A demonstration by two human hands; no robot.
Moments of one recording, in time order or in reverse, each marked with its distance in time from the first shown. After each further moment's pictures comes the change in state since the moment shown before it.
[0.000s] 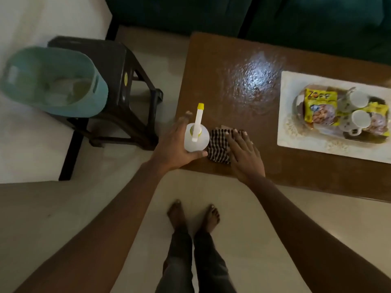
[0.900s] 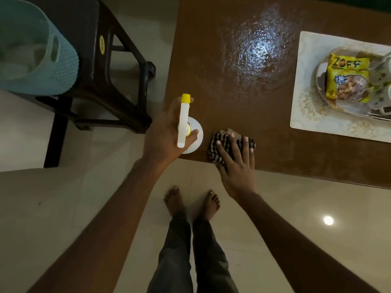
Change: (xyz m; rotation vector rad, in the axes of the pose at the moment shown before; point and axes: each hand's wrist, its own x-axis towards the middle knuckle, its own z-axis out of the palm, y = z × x) left_hand 0.002 -0.013 0.036 -0.055 0.229 0.017; right_hand -0.031 0.025 0.104 -0.034 0.078 -0.039
